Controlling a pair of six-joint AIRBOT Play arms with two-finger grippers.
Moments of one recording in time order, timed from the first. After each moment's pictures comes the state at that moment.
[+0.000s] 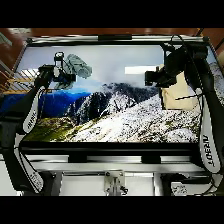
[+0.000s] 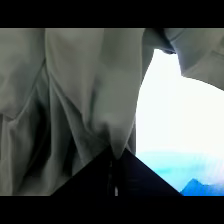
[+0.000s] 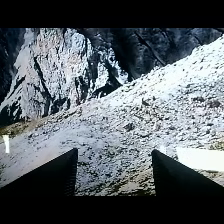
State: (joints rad) left arm -0.10 -2.07 1.93 1.60 -0.85 -1.65; right arm 0.17 -1.56 1.71 1.71 -1.37 -1.41
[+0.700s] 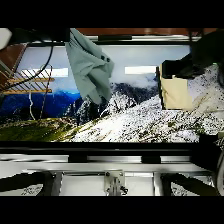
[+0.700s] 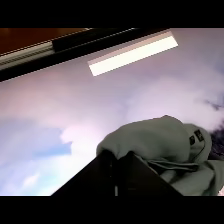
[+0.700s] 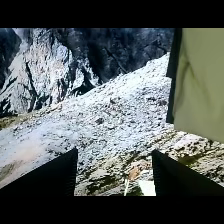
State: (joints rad) left arm -0.43 -1.38 2.03 1.60 -1.09 -1.51; right arm 0.17 -1.31 1.82 1.57 -1.54 -1.47
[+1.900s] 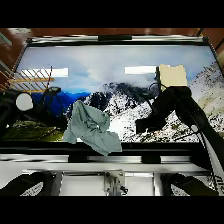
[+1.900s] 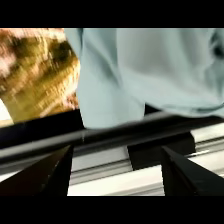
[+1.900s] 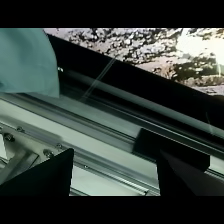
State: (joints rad) left arm -0.28 -1.06 1.00 1.45 -1.44 -1.56; right arm 0.32 -1.24 1.07 1.89 -1.53 -1.58
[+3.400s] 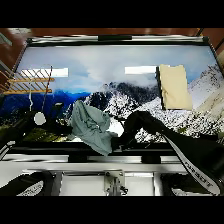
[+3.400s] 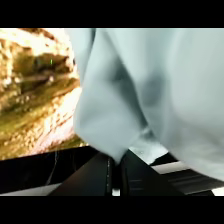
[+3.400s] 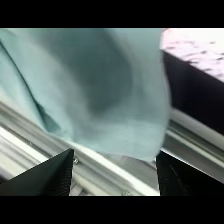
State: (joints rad) left arm -0.20 -1.13 0.68 1.35 -1.01 -1.53; right arm 0.60 -1.50 0.90 2.23 -1.22 -1.62
